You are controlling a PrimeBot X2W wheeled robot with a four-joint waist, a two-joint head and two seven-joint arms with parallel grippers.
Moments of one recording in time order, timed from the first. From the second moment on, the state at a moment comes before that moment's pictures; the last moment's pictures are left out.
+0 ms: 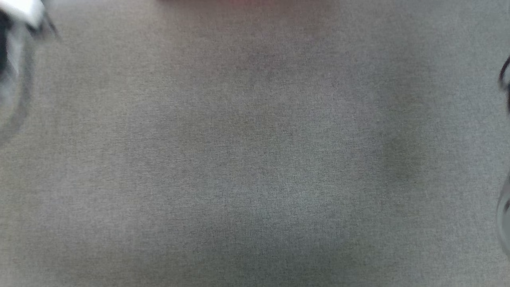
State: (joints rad) left arm -1.29 0.80 -0.96 0.40 -1.67 -0.13 -0.21; right arm -1.30 -0.18 -0.15 0.82 0.07 0.13 0.09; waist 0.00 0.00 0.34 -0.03
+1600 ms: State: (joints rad) left arm -0.11 0.82 -0.88 -0.04 -1.55 -0.13 -0.23; right arm 0.19 -0.24 -0.09 -0.13 0.48 0.13 0.66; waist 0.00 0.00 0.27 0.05
